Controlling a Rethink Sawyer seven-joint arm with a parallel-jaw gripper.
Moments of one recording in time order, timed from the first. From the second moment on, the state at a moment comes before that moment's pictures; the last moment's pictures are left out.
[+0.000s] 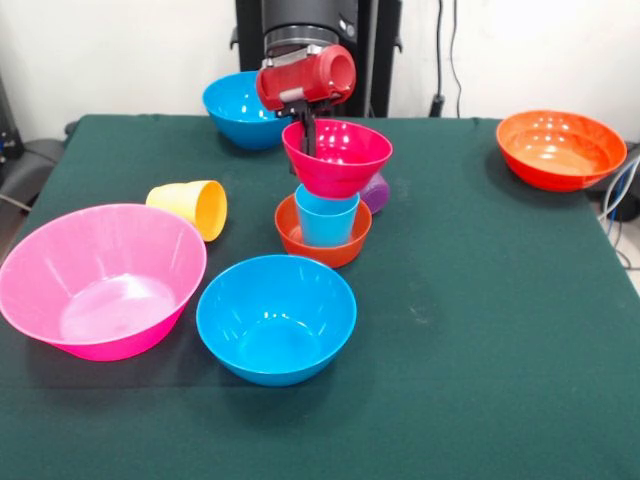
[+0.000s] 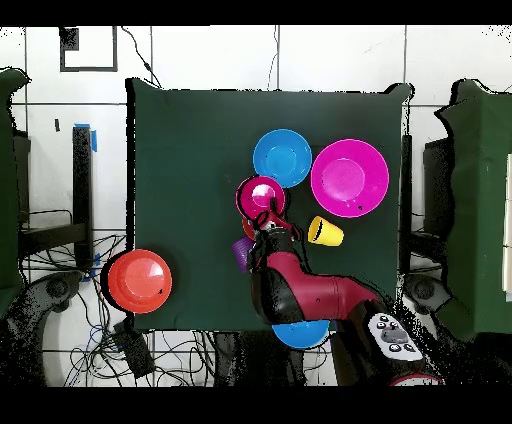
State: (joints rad) arm -0.50 -0.67 0.10 2.07 -0.46 -0.54 2.54
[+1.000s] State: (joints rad) arm -0.50 -0.63 0.10 2.07 -0.46 -0.54 2.54
